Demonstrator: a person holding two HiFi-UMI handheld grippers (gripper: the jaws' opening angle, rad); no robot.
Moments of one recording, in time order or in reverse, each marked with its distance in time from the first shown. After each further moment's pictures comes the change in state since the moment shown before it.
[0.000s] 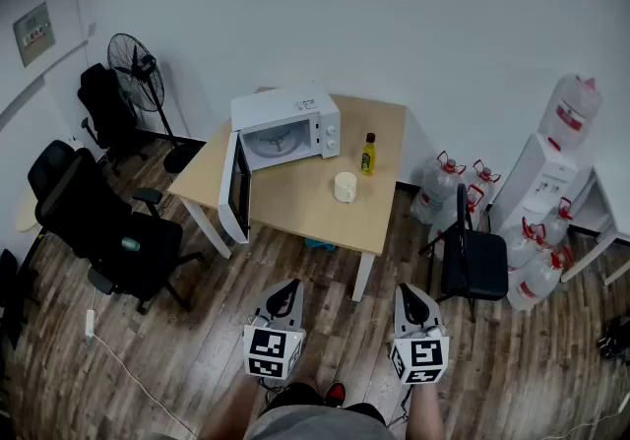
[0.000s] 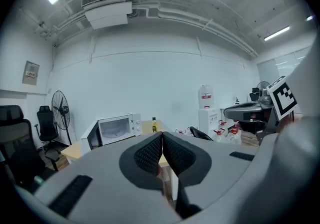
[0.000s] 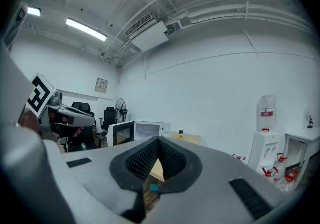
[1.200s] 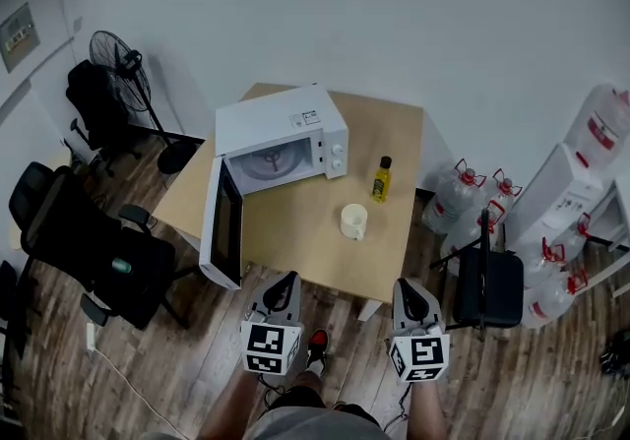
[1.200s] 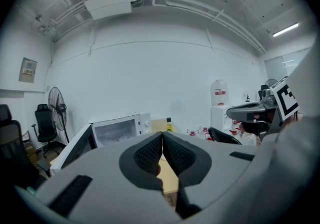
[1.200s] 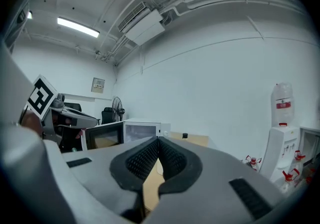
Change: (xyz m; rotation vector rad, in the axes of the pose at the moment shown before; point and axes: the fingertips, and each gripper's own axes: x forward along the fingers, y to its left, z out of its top) left arm 0.192 0.111 0.023 -0.008 0.043 0.037; right arm 0.217 -0.046 0.005 0.042 0.015 0.033
